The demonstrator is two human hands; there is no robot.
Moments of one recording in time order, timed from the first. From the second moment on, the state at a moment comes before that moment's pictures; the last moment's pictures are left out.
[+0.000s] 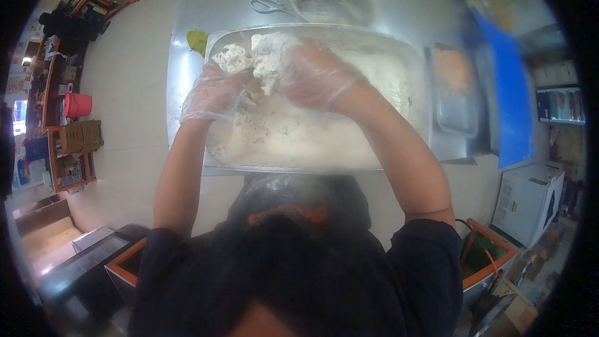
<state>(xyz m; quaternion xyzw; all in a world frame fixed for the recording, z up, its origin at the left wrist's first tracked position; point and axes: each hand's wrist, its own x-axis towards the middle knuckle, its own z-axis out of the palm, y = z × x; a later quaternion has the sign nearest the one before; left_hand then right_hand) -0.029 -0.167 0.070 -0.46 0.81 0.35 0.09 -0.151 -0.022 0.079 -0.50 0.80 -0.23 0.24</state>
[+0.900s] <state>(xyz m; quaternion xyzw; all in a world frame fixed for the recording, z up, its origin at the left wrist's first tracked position) -0.010 -0.221 0.022 -0.33 0.87 0.36 0.09 -0.187 -0.006 0.050 -0.53 0.74 -0.24 0.35</state>
